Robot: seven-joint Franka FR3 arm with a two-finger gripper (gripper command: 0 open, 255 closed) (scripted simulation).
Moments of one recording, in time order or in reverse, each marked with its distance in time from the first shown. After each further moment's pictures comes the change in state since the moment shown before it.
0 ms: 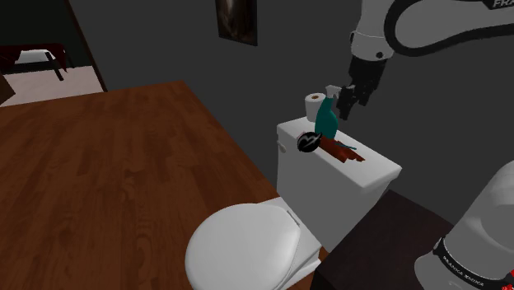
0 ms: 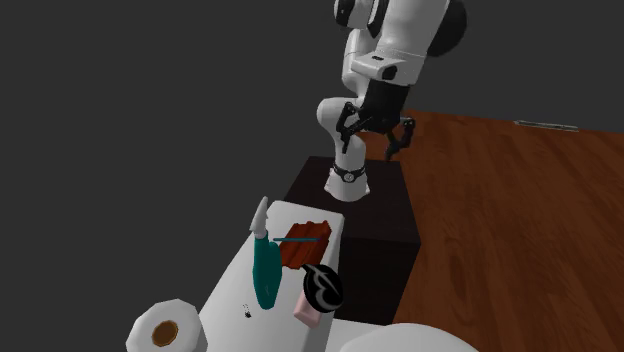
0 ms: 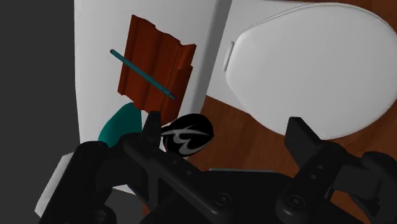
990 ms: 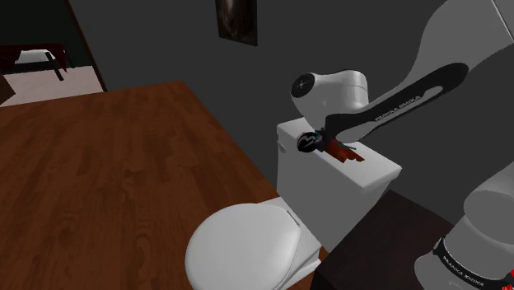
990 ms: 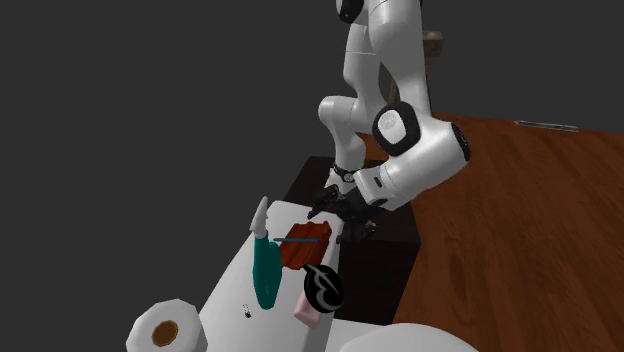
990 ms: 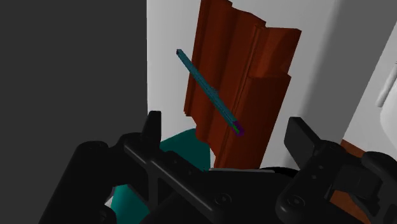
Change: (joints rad) arm -0.277 0.538 0.339 -0.011 -0.627 0.170 0.596
